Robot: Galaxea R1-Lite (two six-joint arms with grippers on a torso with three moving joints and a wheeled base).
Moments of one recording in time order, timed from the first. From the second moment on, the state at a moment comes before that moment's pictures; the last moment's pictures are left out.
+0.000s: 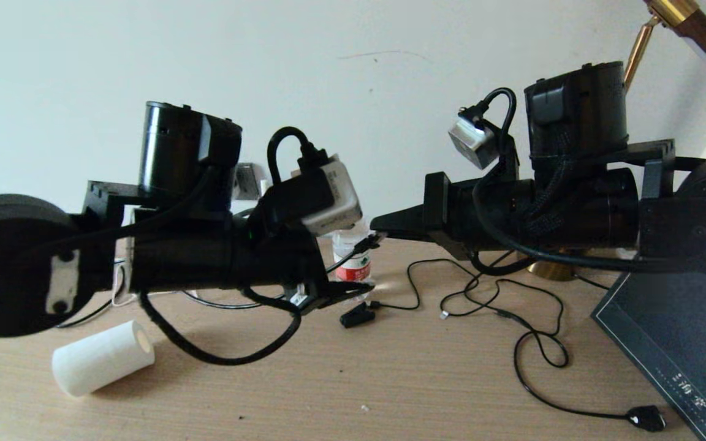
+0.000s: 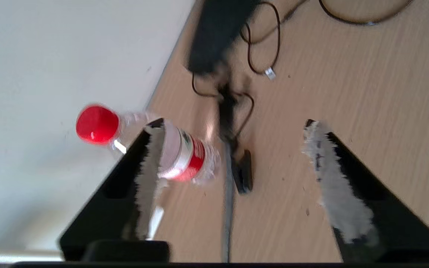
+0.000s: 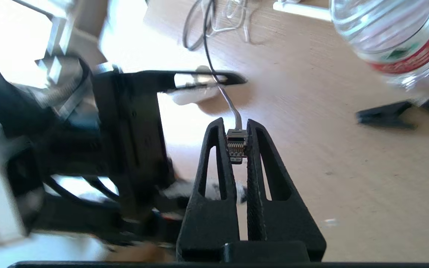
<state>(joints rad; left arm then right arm) -0.65 1.63 -1.19 -0.07 -0.23 0.75 0.67 1.73 -1.36 -0.04 0.39 0.68</state>
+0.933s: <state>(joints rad) -0.65 1.52 -0.97 -0.48 -0.18 0.98 0.63 1.85 -1.77 0.37 0.40 1.38</state>
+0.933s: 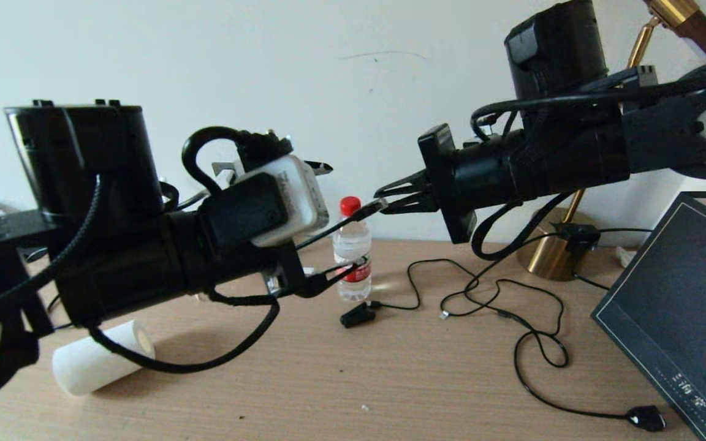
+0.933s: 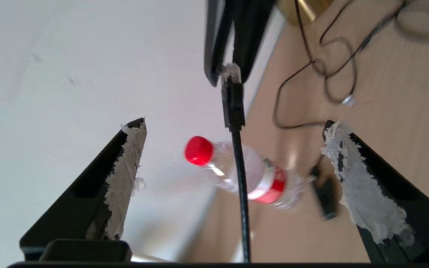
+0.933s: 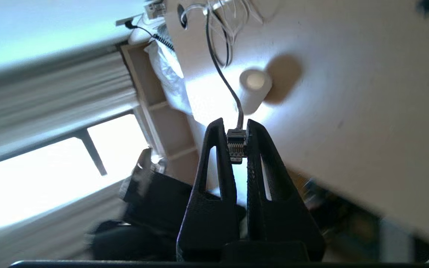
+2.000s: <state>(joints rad) -0.64 1.55 -0.98 -0.61 -0.18 1.15 0.57 1.86 -1.86 0.41 0.67 1.50</state>
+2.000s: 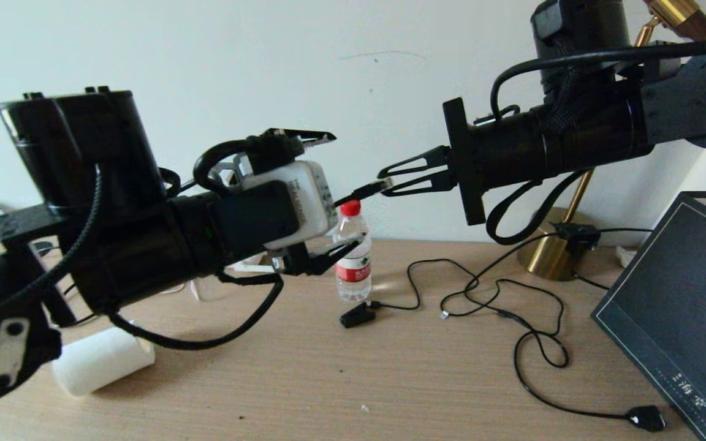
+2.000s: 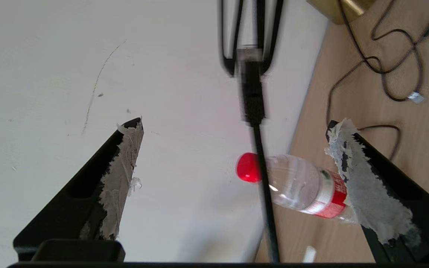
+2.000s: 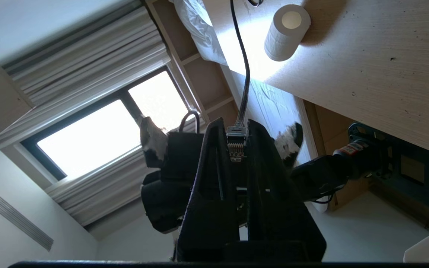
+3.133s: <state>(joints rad) -0.64 1.63 -1.06 -0.63 -0.20 1.12 0.57 1.85 -1.85 0.41 0.67 1.52</state>
